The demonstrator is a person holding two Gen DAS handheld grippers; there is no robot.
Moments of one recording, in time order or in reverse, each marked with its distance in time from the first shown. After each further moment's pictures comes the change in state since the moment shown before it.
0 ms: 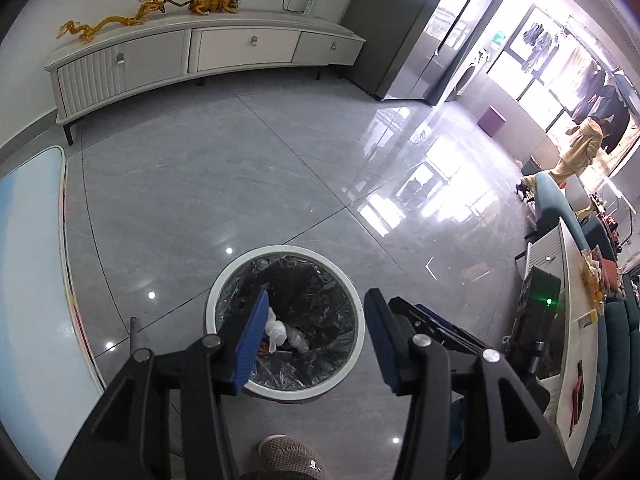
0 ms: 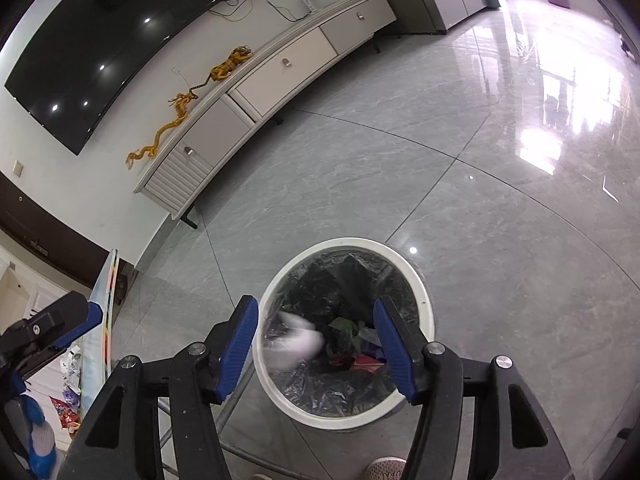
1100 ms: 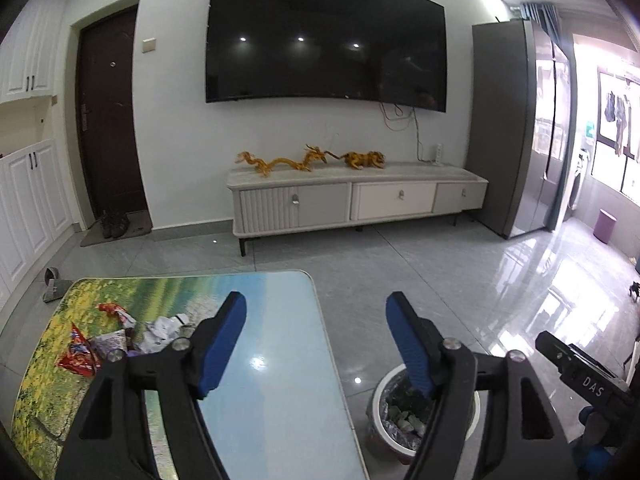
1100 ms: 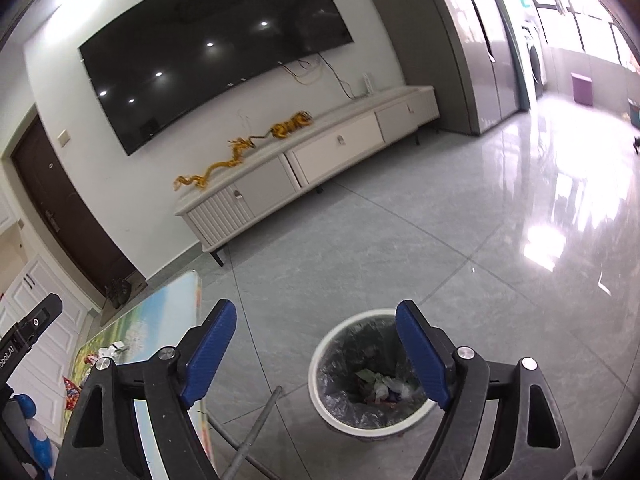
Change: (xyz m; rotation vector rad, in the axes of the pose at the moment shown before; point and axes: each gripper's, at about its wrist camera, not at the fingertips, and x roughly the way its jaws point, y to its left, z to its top) left arm -0.230 0.034 -0.068 -0.098 -0.591 0.565; right arm -0.124 0.139 -0.016 -0.253 -0.269 0.003
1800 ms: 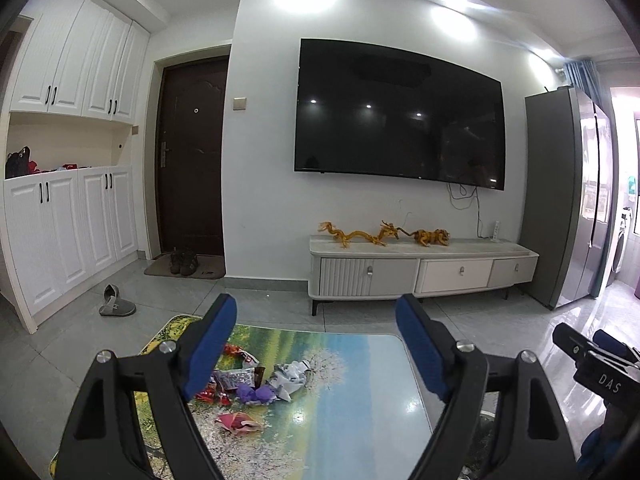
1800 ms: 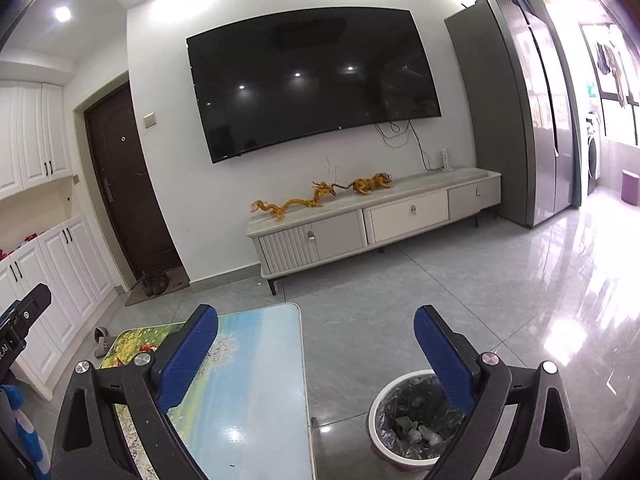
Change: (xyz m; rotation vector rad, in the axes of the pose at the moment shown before) left arm -0.139 0.108 0.008 -0.099 -0.241 0.201; right arm -0.077 0.134 -0.001 -0.257 -0.176 0.139
